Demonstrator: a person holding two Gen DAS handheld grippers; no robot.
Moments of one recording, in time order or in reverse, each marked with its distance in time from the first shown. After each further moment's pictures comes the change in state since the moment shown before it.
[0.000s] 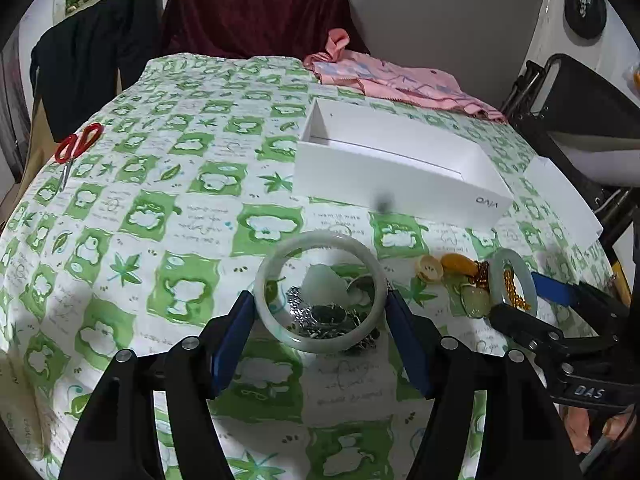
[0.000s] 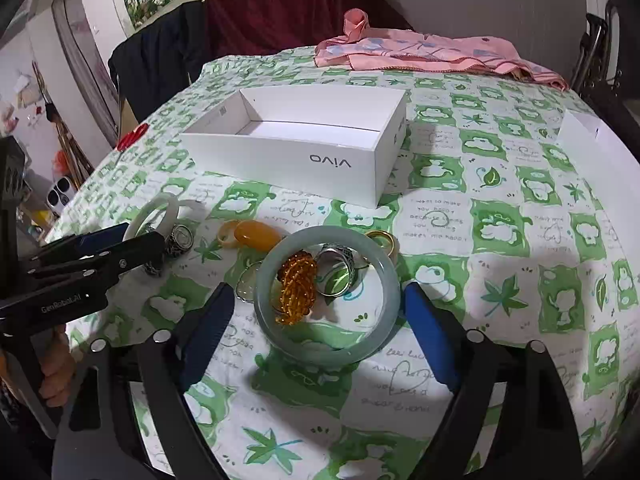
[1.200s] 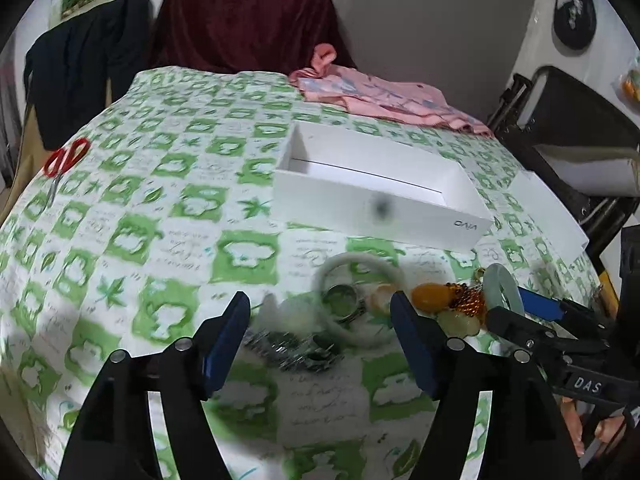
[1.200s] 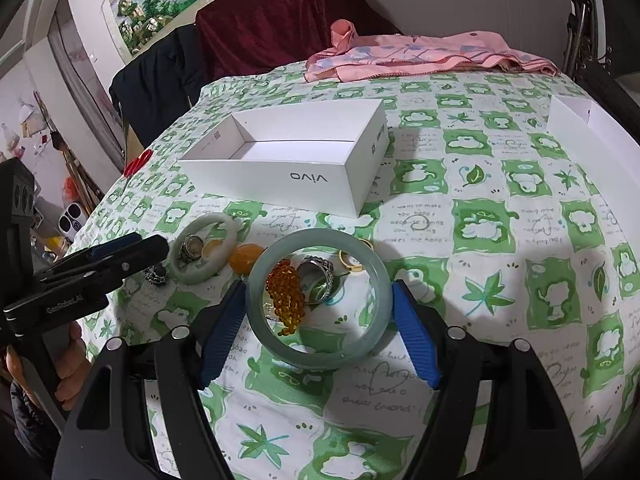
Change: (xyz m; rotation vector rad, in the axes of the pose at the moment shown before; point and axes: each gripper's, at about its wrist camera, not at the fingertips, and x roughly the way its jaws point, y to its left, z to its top) left arm 0.000 -0.016 0.015 0.019 -0.041 -0.045; right arm -0.011 -0.025 0.000 0.103 -0.041 0.084
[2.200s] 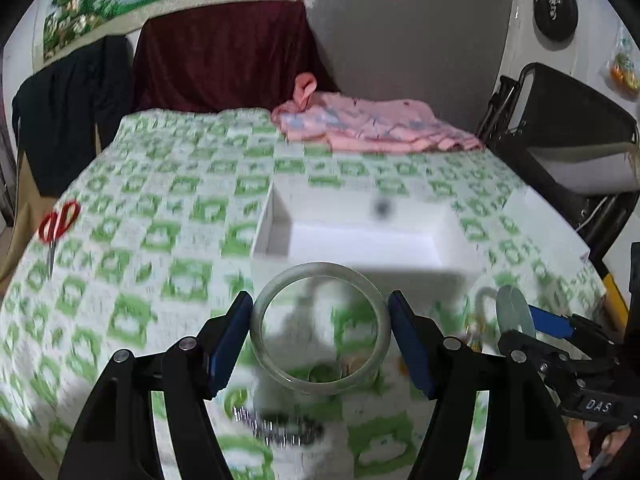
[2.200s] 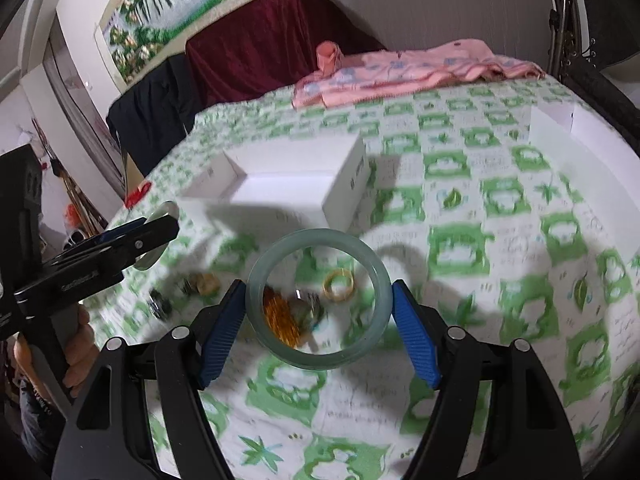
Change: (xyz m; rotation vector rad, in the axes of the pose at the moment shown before) left arm -0.008 -0.019 0.050 0.076 -0.097 0.012; right arm -0.023 -0.009 0.026 0.050 -0.091 0.015
